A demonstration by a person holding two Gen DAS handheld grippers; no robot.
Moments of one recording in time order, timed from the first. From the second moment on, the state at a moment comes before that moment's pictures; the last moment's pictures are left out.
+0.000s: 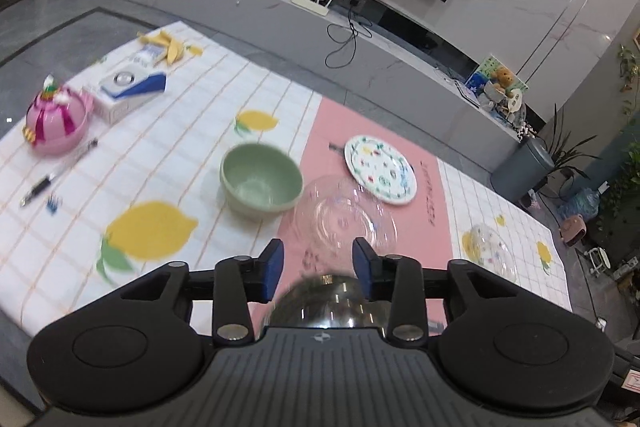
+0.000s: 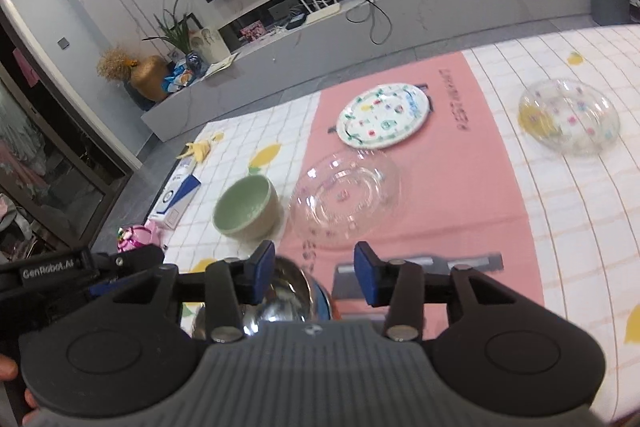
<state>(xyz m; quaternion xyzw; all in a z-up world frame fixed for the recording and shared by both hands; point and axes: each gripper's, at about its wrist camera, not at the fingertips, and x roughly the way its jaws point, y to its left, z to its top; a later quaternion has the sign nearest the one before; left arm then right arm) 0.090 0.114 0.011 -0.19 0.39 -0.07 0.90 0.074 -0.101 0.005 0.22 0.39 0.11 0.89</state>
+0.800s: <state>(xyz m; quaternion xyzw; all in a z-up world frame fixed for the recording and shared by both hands) 0.217 0.159 -0.063 -0.18 0.46 -0.02 0.87 0.258 0.007 -0.049 0.17 0.53 0.13 0.82</state>
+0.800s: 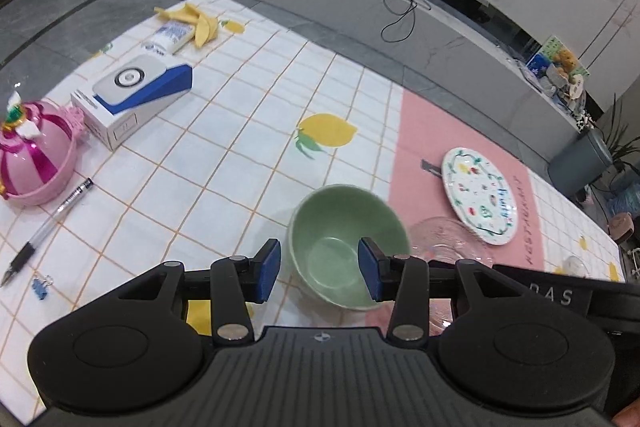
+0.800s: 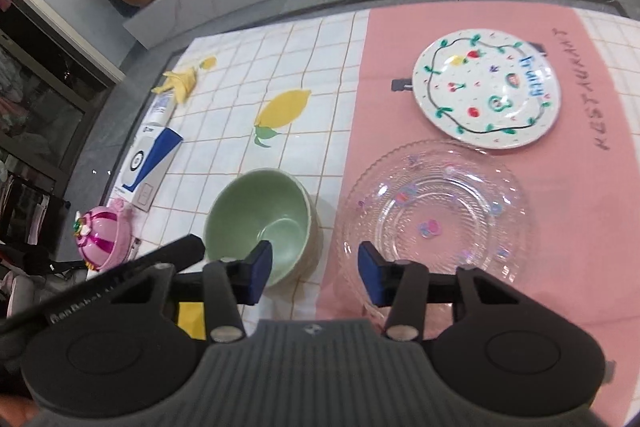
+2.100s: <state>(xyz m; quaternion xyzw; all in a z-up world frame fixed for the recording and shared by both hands) 0.156 0.160 -0.013 -0.22 0.41 0.00 0.89 0.214 0.010 0.001 0.18 0.50 0.14 0.83</state>
